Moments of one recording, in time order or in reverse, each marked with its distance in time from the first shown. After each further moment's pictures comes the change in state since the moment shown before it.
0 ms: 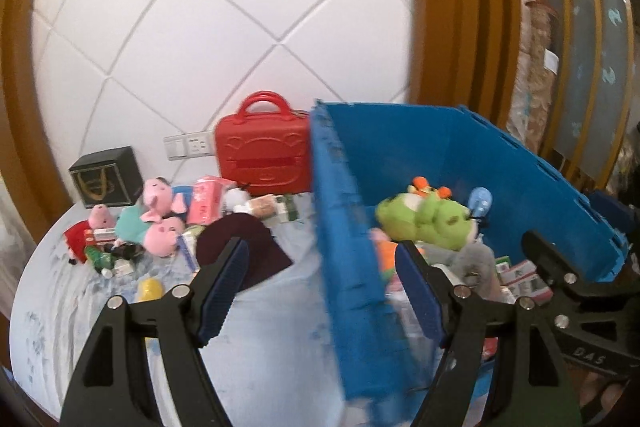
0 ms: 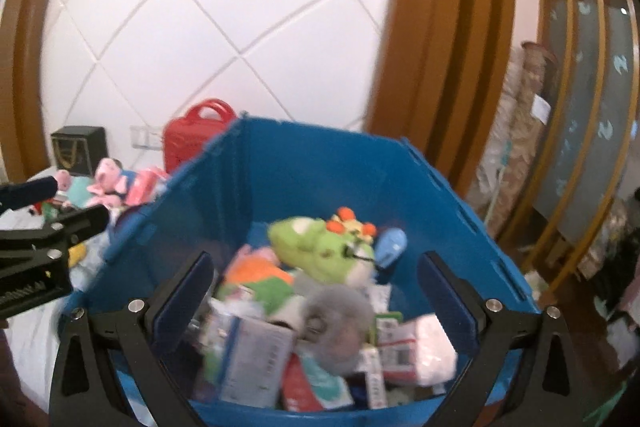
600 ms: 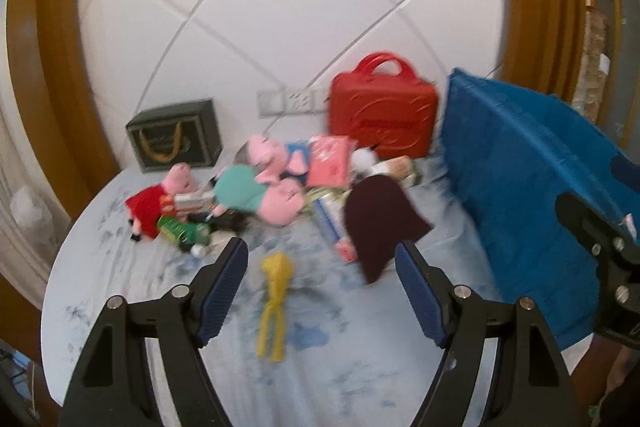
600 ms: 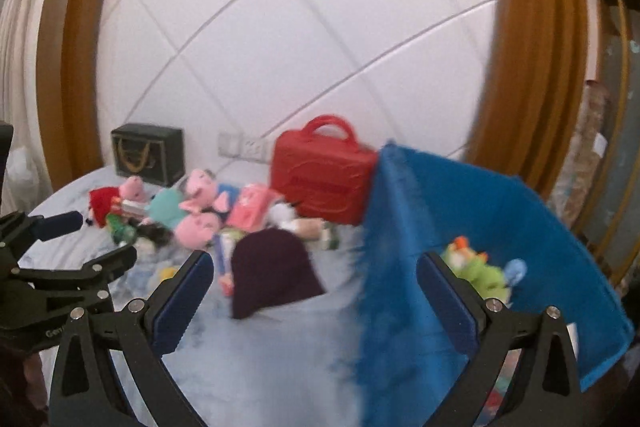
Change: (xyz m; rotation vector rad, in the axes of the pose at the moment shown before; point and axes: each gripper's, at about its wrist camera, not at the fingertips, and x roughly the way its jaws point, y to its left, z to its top) left arm 0.032 0.266 -0.043 -0.047 0.127 0.090; right arm 0.019 0.265 0.044 -0.062 0.035 0.130
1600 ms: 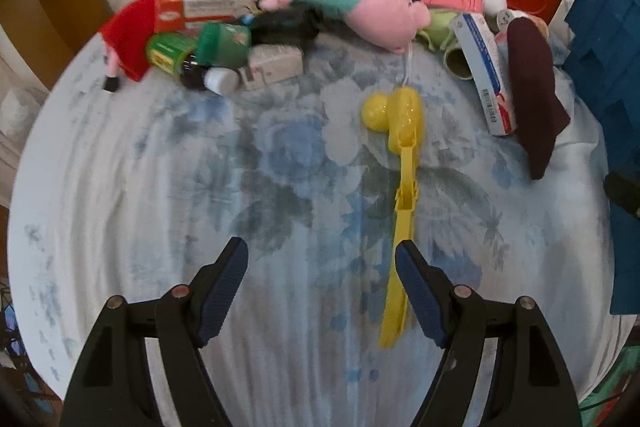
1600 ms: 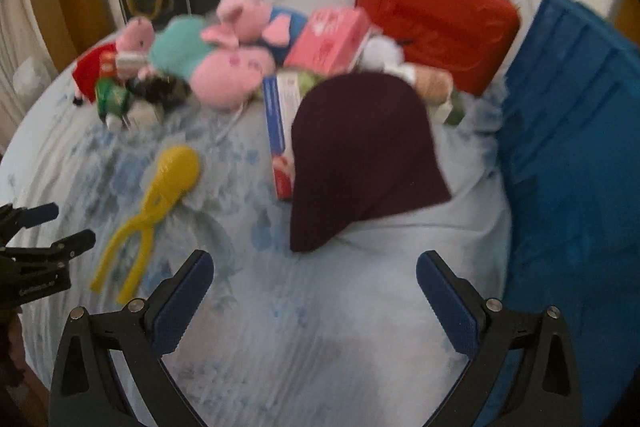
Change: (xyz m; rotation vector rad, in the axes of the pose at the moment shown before) left arm 0.217 0.108 -0.104 -0.112 0.501 0.059; right arm 0.240 0.075 -0.083 -0.090 0.529 0.191
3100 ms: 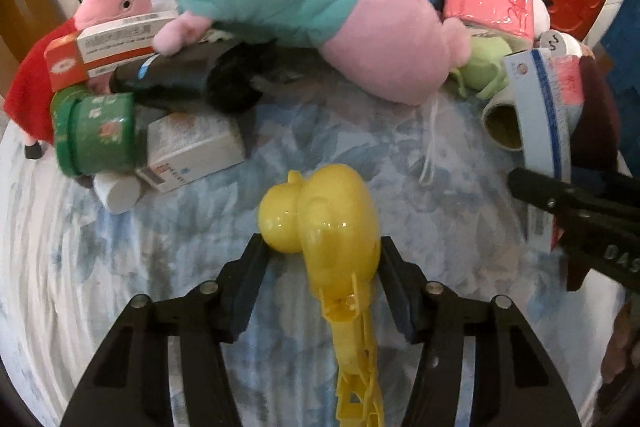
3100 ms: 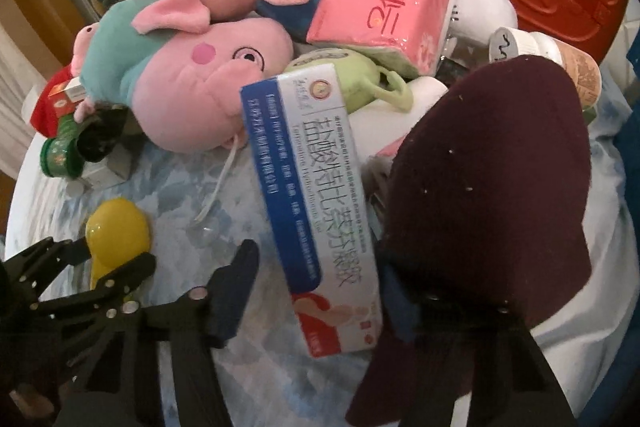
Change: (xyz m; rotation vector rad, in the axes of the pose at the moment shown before) left arm 0.076 -0.018 0.103 0.004 -0.005 -0.032; right arm 0.149 0.018 0.090 0.089 0.088 0.194
